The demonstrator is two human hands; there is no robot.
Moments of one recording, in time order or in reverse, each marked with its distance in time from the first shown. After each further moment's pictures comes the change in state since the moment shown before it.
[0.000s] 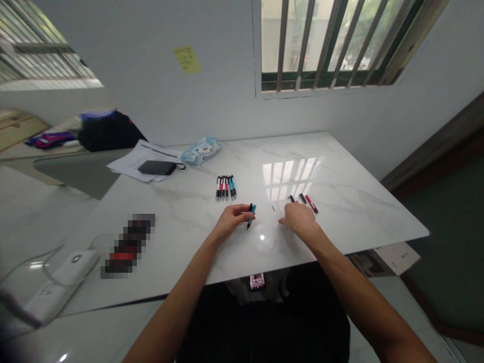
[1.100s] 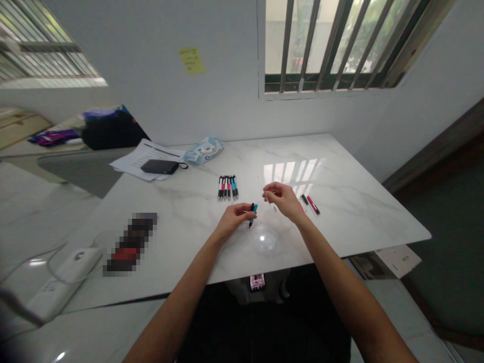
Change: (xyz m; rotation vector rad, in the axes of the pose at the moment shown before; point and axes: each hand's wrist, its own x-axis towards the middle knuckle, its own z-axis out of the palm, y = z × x) left_hand -0.001 0.003 0.001 -0.014 0.003 0.033; right_hand 0.039 -0.030 -0.004 1.395 0.061 -0.187
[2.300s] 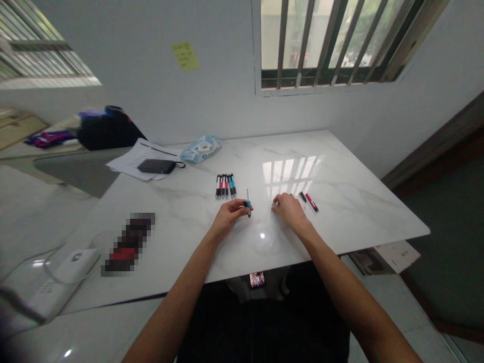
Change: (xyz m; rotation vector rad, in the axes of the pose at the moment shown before) left_hand 0.004 -0.005 -0.004 -0.048 0.083 0.056; right_hand -0.016 0.031 -0.019 -1.035 -0.026 0.089
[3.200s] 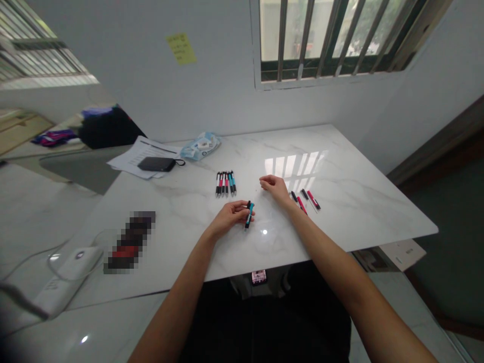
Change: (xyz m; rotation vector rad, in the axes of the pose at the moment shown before) left_hand -0.001 0.000 -0.009 0.047 -0.178 -0.234; right_hand 0.083 -0.008 0.038 1.092 0.127 0.027
